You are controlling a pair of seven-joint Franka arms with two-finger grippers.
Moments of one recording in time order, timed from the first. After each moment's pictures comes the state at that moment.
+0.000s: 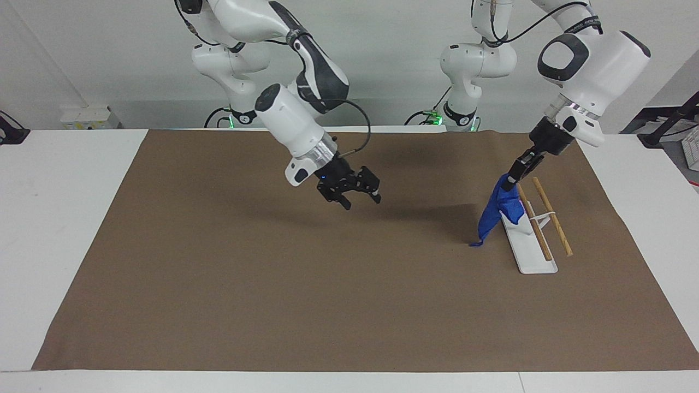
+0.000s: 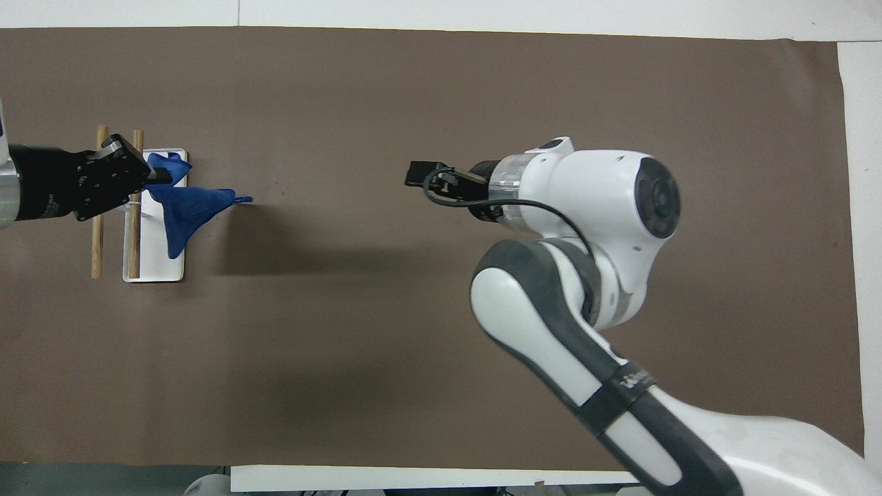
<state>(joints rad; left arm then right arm) -0.15 -0.17 0.04 -2.04 -0.42 2.07 -0.32 0.16 0.16 0.29 -1.95 0.58 2.41 0.22</state>
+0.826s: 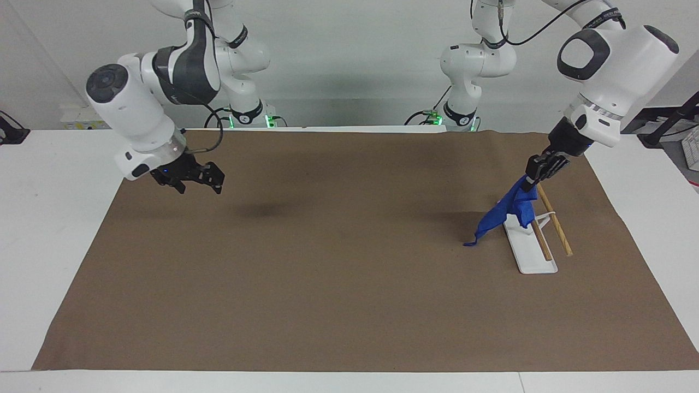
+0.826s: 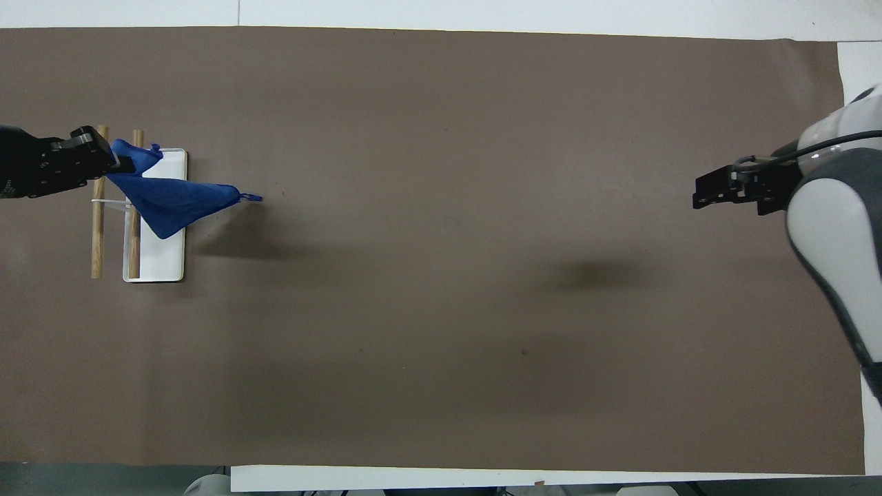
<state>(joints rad) -0.10 -0.11 0.04 -1.96 -0.36 2.05 -0.23 0.14 0.01 -0.20 -1.81 0.09 1.74 0.04</state>
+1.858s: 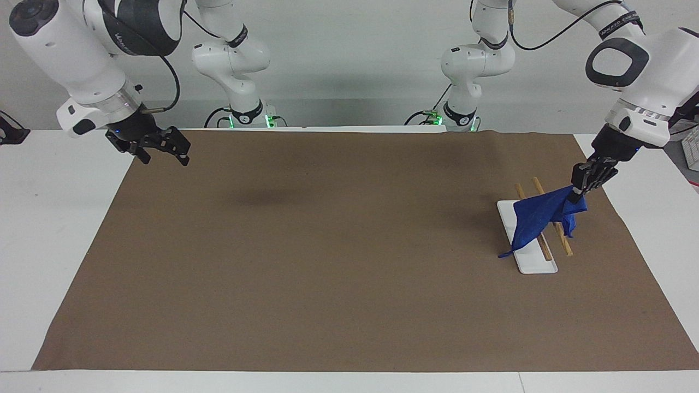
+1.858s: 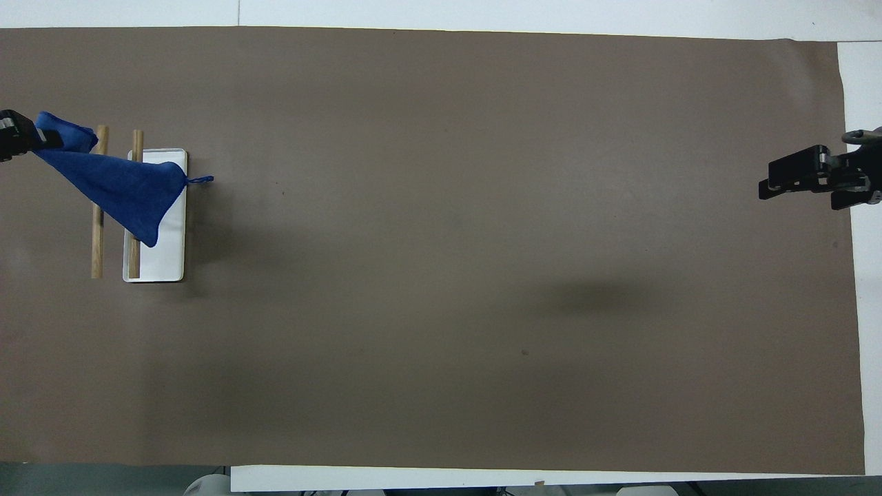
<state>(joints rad) 0.03 -0.06 0.05 -1.91 -0.36 2.15 0.06 0.15 0.01 -0.24 -1.64 0.08 1.57 0.04</state>
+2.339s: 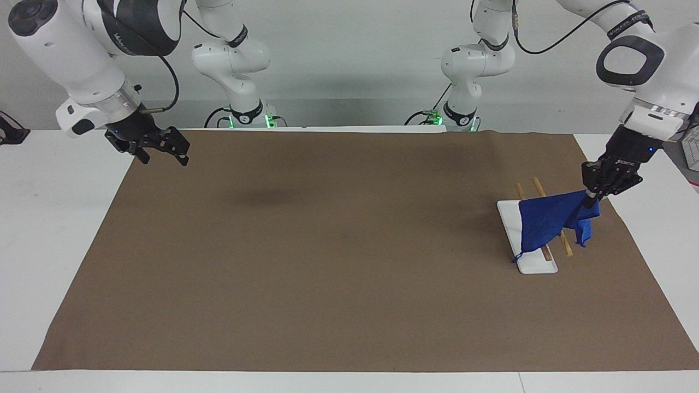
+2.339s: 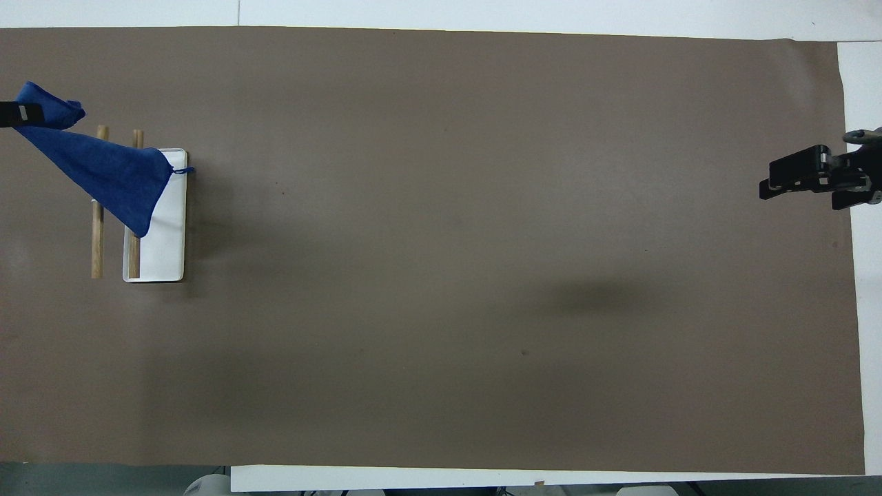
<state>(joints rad) 0.03 -0.01 0.05 -1.82 -0.36 2.15 0.49 0.15 0.01 -0.24 -1.64 0.08 1.57 0.04</state>
